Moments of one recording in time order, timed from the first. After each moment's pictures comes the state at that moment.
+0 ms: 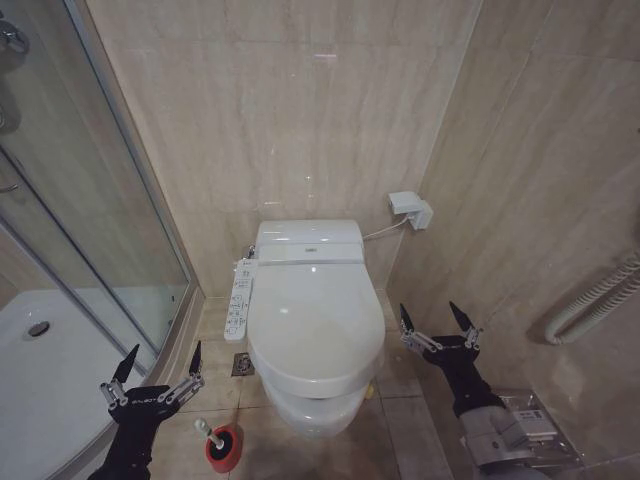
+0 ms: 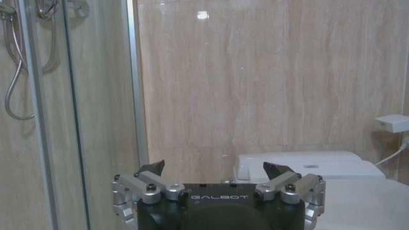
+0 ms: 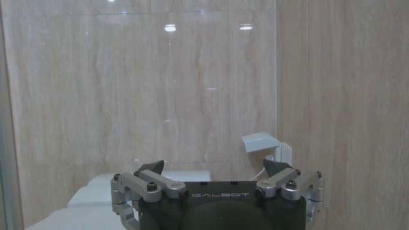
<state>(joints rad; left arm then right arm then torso) 1.97 -1.43 -0.67 -2.50 -0.14 -0.06 -0.09 -1.71 1.42 0.61 2.42 0.20 -0.07 0.04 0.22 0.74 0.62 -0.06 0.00</state>
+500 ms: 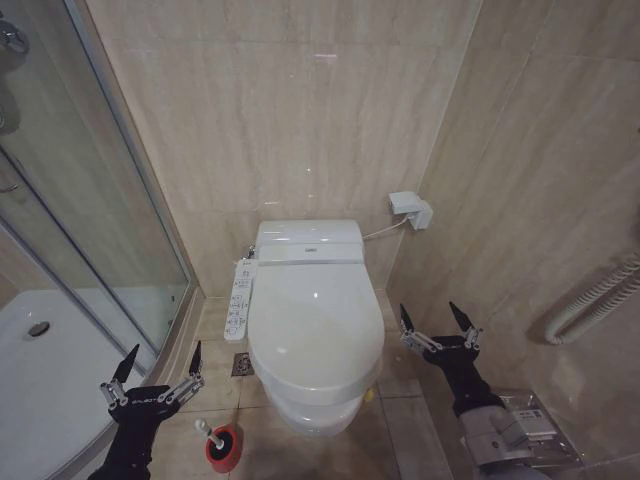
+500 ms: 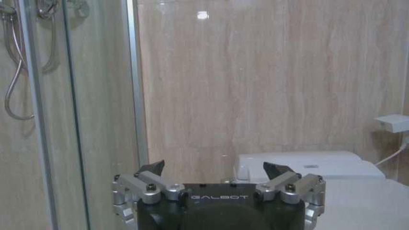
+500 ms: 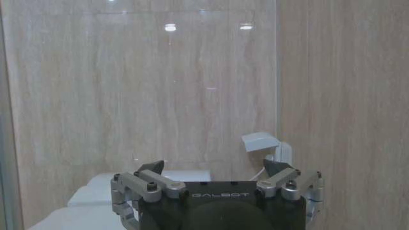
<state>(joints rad) 1.97 -1.43 -0.67 -2.50 -0.14 -0.06 -0.09 -1.71 1.42 0.61 2.42 0.20 -0.07 0.04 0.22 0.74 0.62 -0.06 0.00</state>
